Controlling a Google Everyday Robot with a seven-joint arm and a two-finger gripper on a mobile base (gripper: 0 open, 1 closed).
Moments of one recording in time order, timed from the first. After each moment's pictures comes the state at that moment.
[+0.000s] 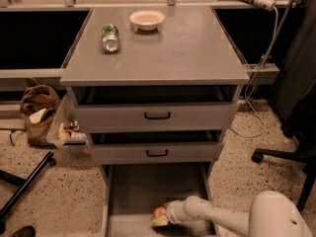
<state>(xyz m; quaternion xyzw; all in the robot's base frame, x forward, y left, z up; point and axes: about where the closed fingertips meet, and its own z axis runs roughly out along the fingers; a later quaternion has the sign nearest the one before) 0.513 -0.025 0.125 -0.40 0.85 0.26 0.24</state>
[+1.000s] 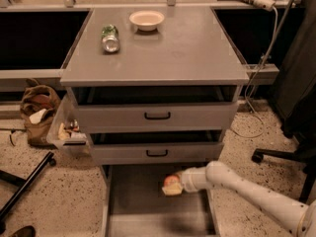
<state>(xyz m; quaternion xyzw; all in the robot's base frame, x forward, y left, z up) 0.571 -0.078 0.327 -0.38 0.84 0.28 0.28</state>
